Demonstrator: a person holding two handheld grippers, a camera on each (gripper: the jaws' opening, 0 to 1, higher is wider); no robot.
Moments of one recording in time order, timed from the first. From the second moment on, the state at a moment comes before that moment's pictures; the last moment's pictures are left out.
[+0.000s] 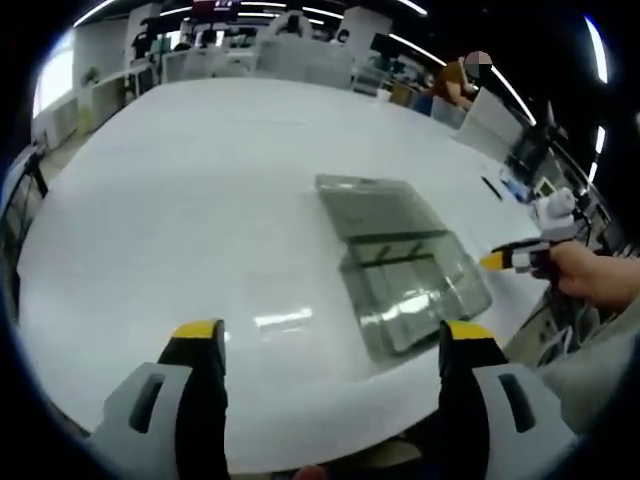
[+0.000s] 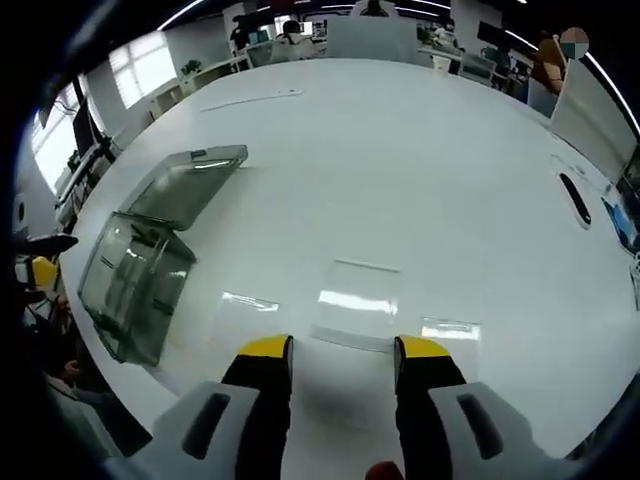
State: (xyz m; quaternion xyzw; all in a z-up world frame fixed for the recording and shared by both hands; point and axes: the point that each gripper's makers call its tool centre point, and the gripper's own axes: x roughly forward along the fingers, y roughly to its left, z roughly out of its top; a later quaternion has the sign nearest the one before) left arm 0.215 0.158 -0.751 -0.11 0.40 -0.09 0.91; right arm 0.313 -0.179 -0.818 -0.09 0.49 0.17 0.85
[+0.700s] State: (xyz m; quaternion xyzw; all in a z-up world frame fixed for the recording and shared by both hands) left arm 0.218 0.158 -0.752 -0.11 0.39 -0.09 0.91; right arm 0.317 -0.178 -0.820 -0.10 0.51 0.16 0.84
